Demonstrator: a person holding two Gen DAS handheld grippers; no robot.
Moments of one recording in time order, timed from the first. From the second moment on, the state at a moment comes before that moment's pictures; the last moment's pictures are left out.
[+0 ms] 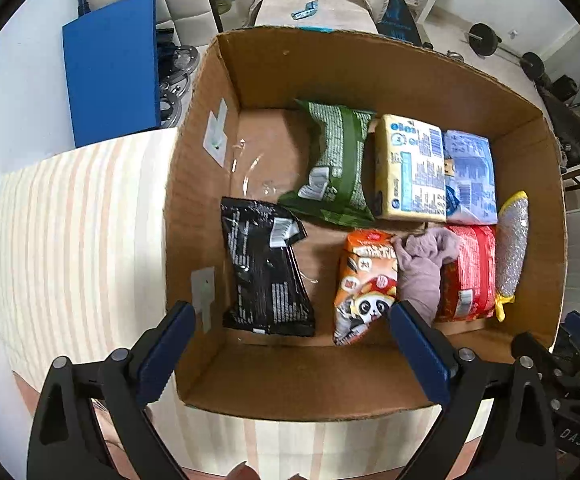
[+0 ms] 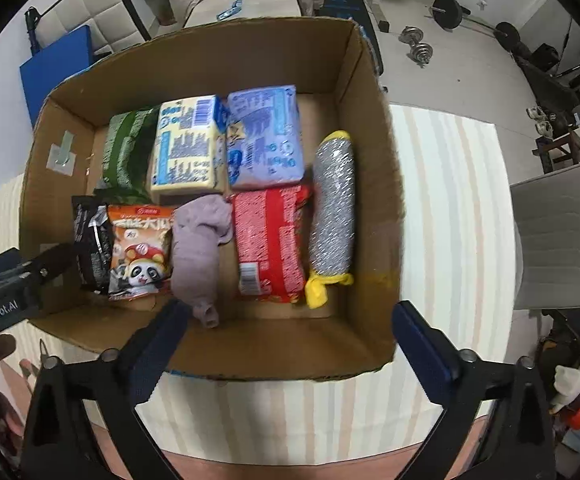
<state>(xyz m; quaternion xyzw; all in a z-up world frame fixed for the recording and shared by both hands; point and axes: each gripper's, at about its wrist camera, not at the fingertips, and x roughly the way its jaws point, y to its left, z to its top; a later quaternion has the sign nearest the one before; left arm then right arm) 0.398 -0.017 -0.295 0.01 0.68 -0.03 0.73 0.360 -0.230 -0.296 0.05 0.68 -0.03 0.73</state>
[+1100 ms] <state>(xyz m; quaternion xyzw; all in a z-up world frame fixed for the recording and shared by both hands) 0.273 -0.037 -0.139 0.03 0.55 -0.05 0.83 0.258 -0.237 -0.166 0.08 0.59 0.02 0.81</state>
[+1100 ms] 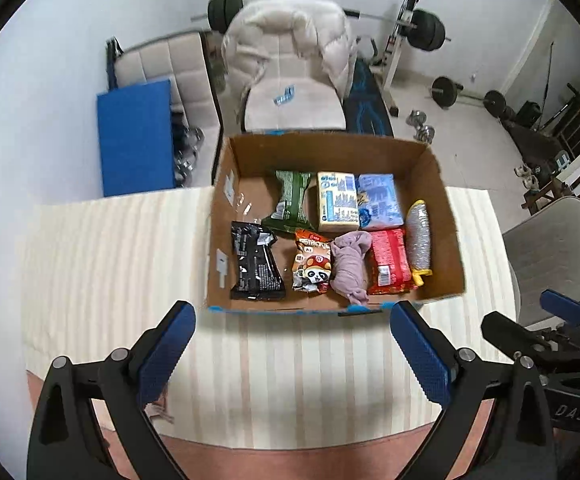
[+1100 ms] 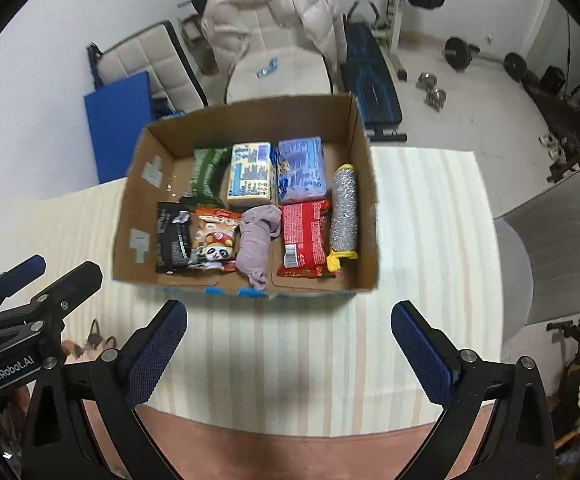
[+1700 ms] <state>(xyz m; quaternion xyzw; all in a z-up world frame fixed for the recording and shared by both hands) 0.146 -0.041 -0.034 0.00 0.50 -0.05 0.86 0.111 -0.260 -0.032 0.08 0.49 0.03 0.87</state>
